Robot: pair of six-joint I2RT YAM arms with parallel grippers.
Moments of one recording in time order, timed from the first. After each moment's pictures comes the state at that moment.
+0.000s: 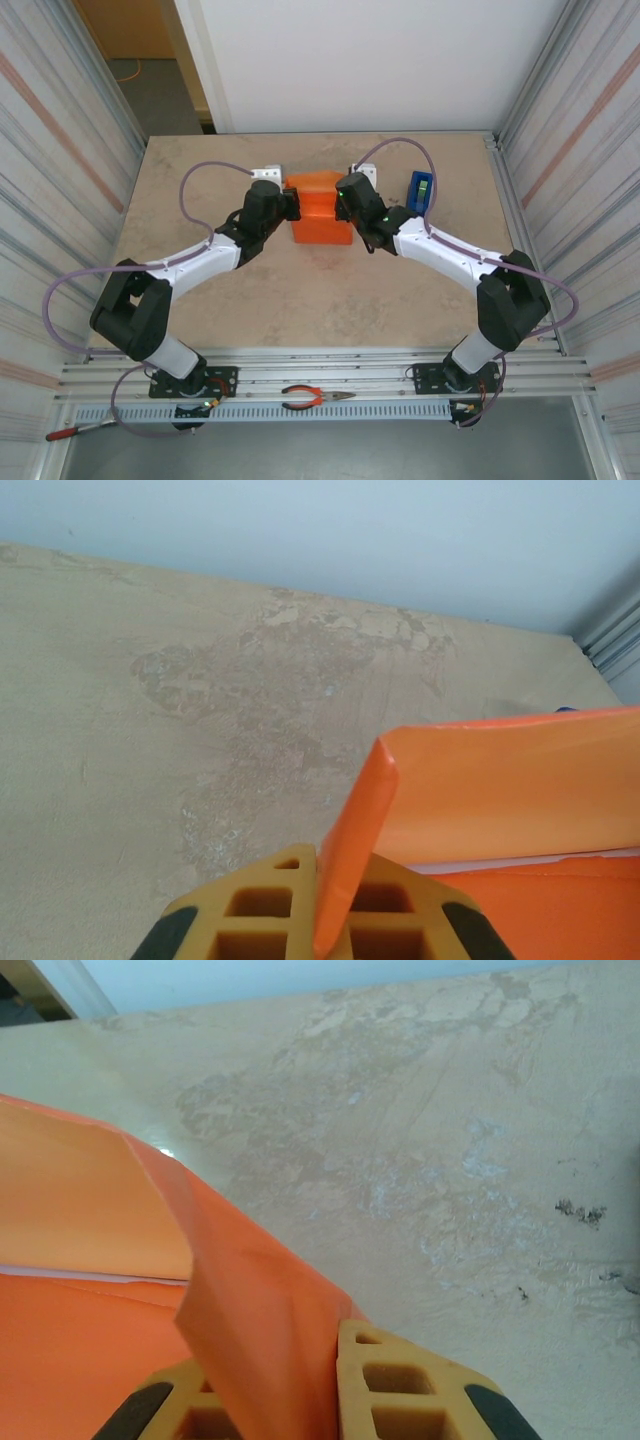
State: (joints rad) left arm -0.59 1.53 0.94 0.20 -0.19 -0.45; right arm 0.72 1.58 1.18 -0.26 0.44 0.55
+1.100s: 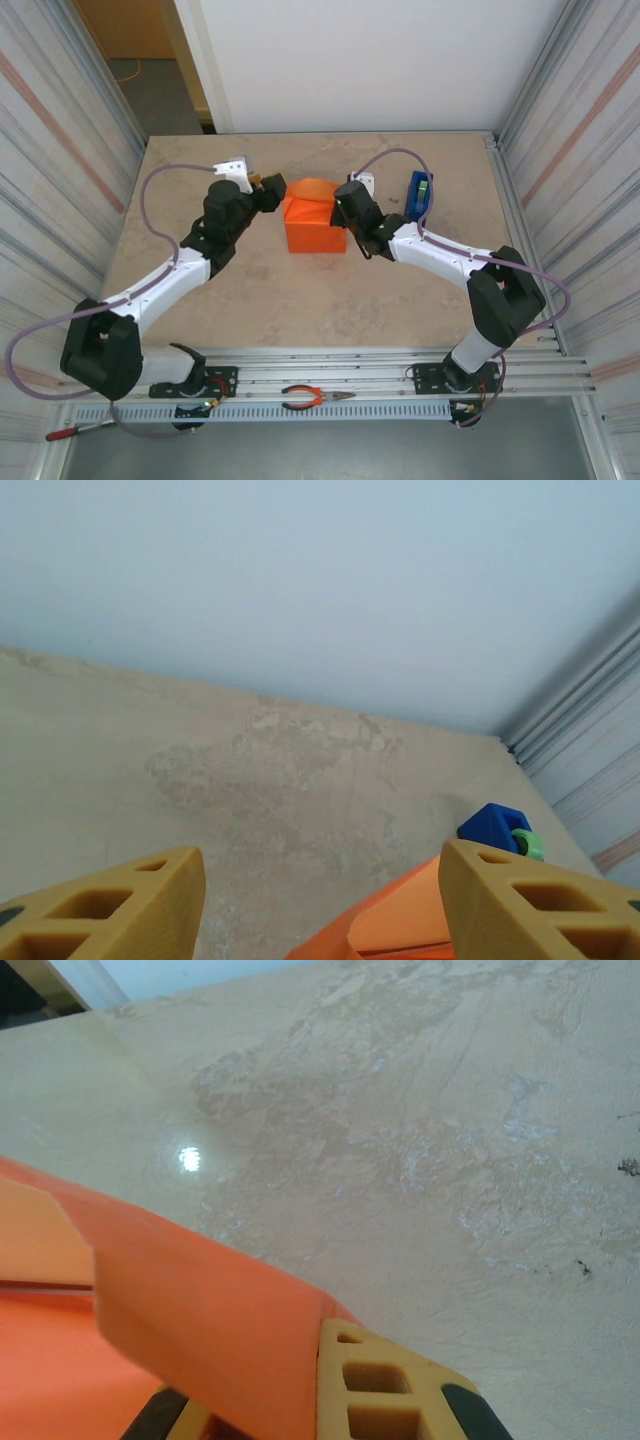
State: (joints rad) left arm -0.47 1.29 0.84 0.28 -0.07 -0.45; right arm 0.73 1.62 1.11 -0.15 0.40 0.62
